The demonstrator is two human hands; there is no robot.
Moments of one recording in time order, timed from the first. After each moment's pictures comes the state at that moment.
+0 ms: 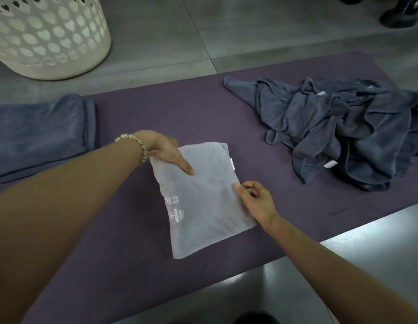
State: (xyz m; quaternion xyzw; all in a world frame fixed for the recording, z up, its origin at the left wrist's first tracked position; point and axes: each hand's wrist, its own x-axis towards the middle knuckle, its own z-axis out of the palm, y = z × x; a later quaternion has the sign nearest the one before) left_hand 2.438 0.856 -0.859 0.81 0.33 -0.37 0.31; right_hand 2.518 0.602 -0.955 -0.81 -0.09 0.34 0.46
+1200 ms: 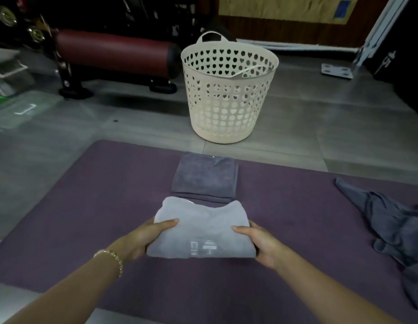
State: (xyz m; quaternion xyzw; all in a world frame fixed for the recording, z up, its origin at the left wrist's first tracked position) left_hand 2.036 0.874 -0.774 0.42 0.58 0.13 0.69; right_hand 2.292 0.783 -0.792 -0.61 -0.14 0.66 0.42
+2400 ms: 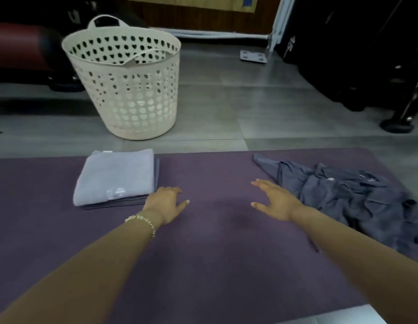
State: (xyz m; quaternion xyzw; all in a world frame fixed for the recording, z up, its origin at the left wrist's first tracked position) left_hand 2.290 0.861 -0.790 0.89 0.42 -0.07 0.19; right_hand 2.545 0.692 -0.772 -0.82 -0.54 0.21 0.04
